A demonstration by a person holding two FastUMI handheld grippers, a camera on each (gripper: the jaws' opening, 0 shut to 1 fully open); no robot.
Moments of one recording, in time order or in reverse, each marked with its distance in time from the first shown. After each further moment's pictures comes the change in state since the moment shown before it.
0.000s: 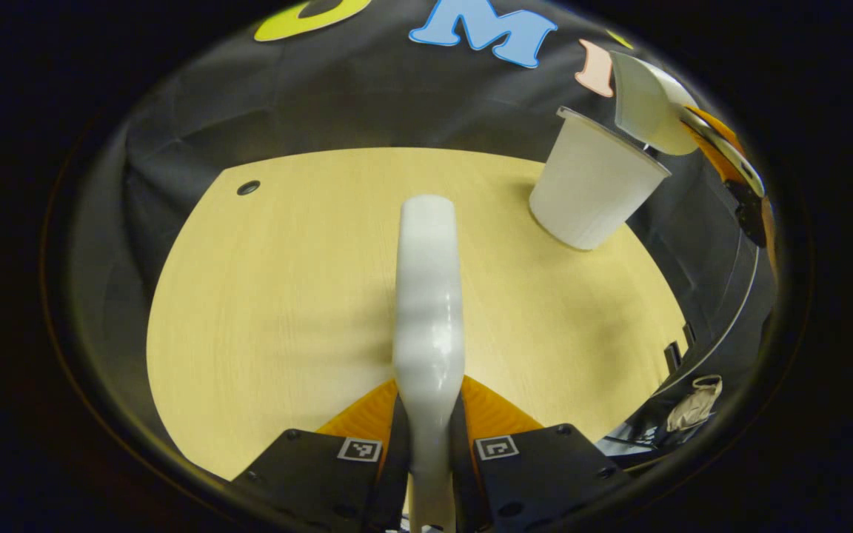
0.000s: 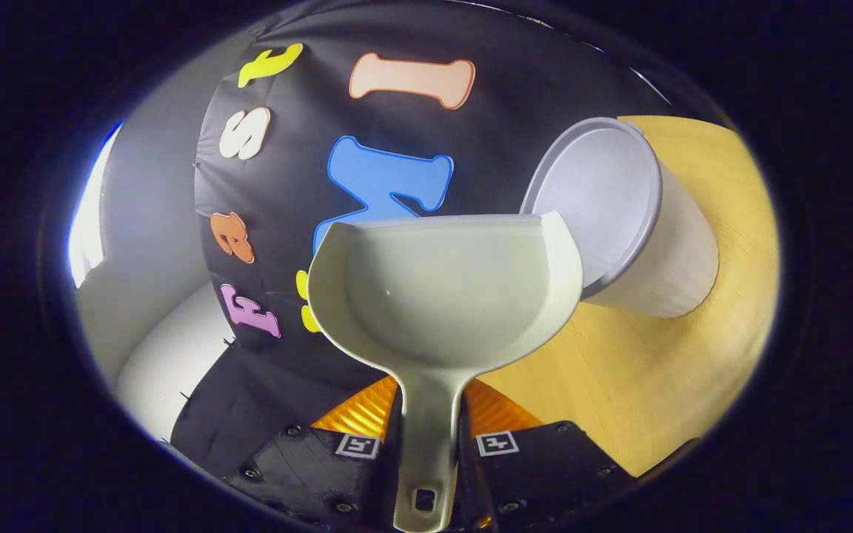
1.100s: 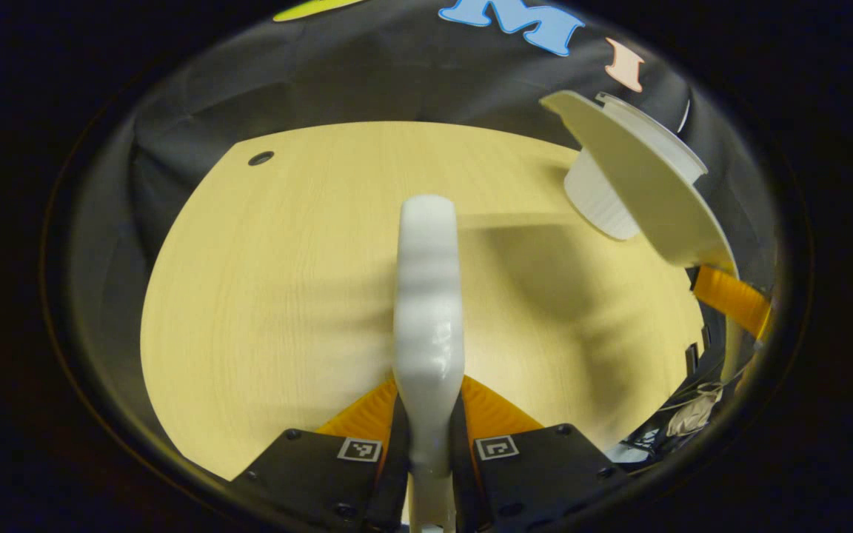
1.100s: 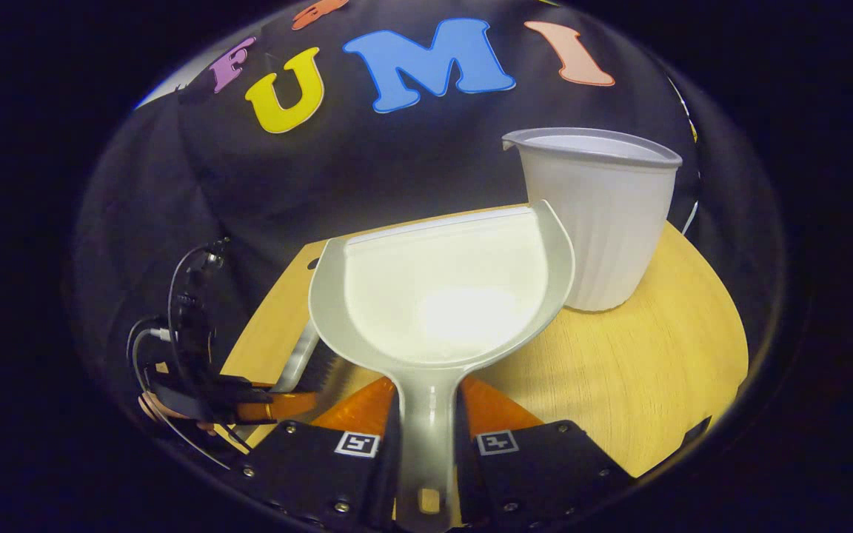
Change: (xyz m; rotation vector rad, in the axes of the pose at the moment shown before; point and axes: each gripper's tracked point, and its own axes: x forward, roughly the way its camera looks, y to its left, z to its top) left arm 0.036 0.039 -0.011 -0.042 0.085 0.043; right arm -0.014 -0.168 -0.171 -0.758 0.333 -0.592
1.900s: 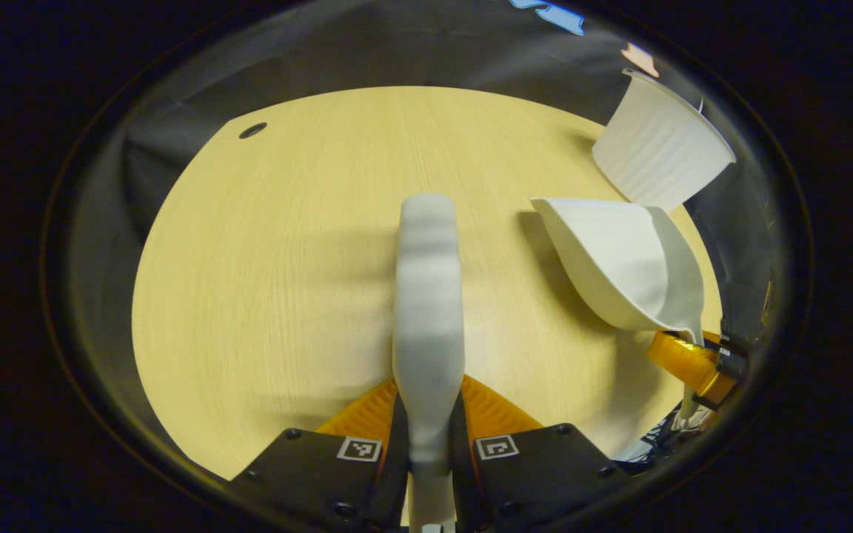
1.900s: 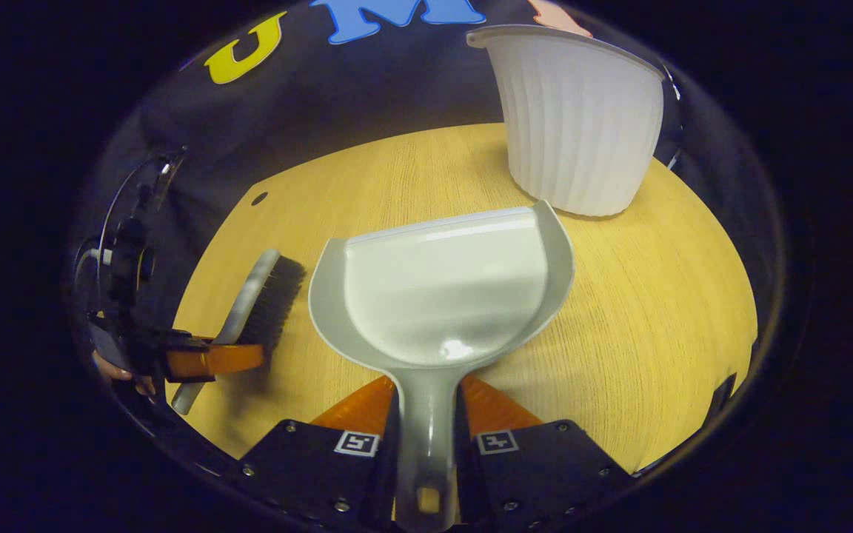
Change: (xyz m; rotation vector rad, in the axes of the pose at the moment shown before) left arm -0.025 0.015 0.056 0.012 0.119 0.049; right arm 0.025 -0.007 -0.085 0.065 0.215 -0.119
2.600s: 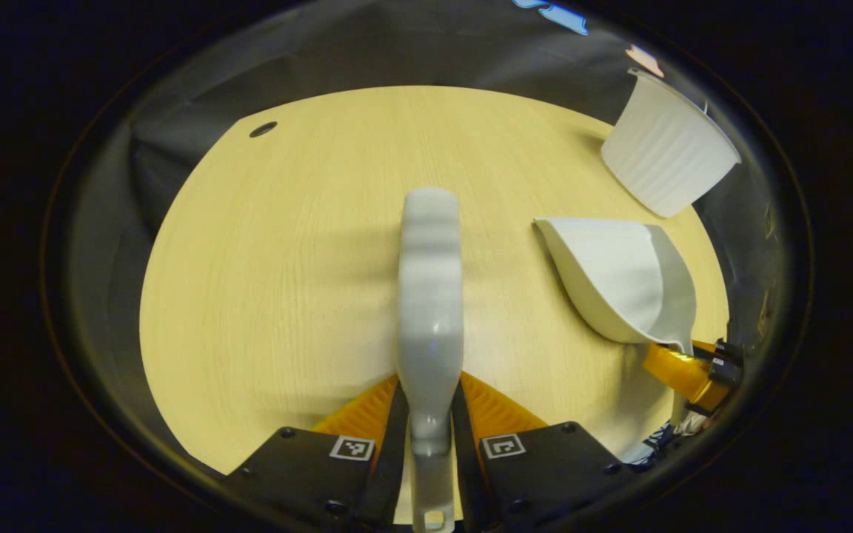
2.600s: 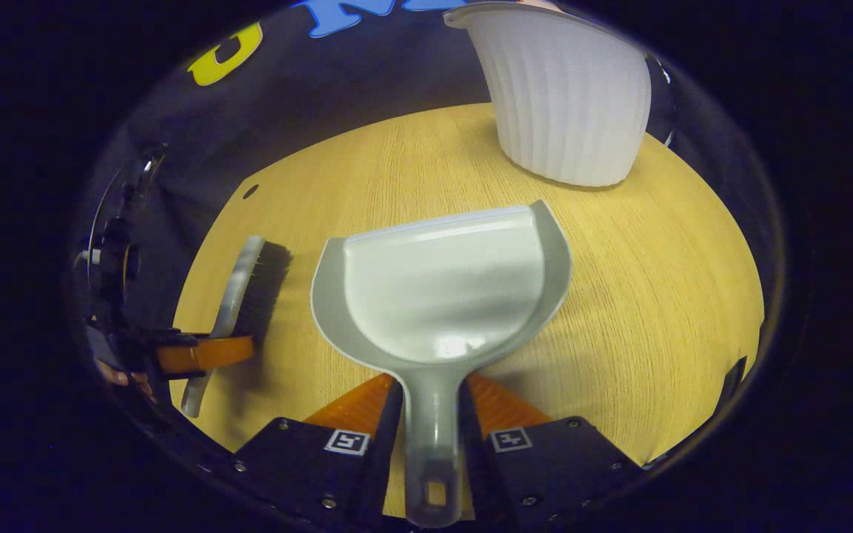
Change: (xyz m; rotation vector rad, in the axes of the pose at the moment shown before) left arm -0.020 0.014 0.023 -0.010 -0.007 0.044; right arm 0.005 0.000 -0.011 0.045 0.042 0.006
